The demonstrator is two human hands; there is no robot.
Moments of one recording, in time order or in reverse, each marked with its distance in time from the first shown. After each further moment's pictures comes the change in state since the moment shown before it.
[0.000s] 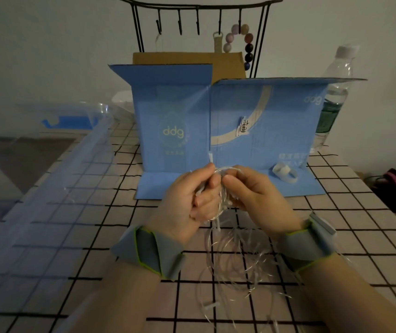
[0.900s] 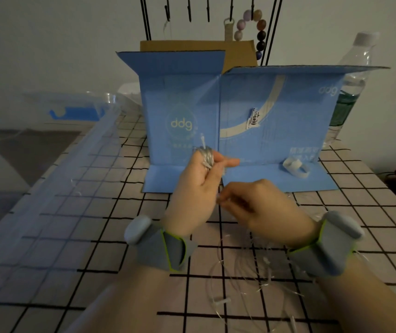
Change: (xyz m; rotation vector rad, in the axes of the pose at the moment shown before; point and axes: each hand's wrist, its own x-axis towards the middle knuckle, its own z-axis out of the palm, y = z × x) left_hand -0.001 -0.008 -0.002 0.896 0.309 0.369; right_hand -0.010 -0.009 0.003 -0.815 -0.202 -0.143
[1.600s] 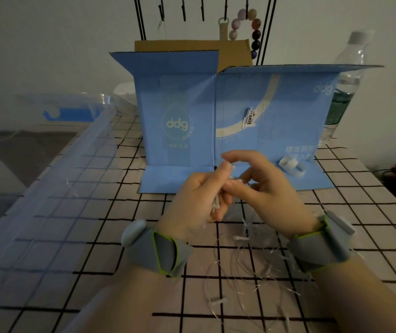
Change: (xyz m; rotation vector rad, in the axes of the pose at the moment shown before) left_hand -0.010 0.017 0.003 -0.154 -0.182 -0.256; right_hand 0.002 0.007 -0.002 0.585 0.288 0.058
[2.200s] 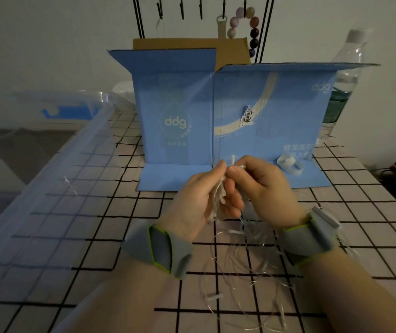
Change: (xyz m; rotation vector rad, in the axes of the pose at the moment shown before) left_hand 0.006 -0.004 0.005 -0.420 -0.083 -0.171; right_hand 0.001 -0.001 0.005 0.113 0.047 0.032
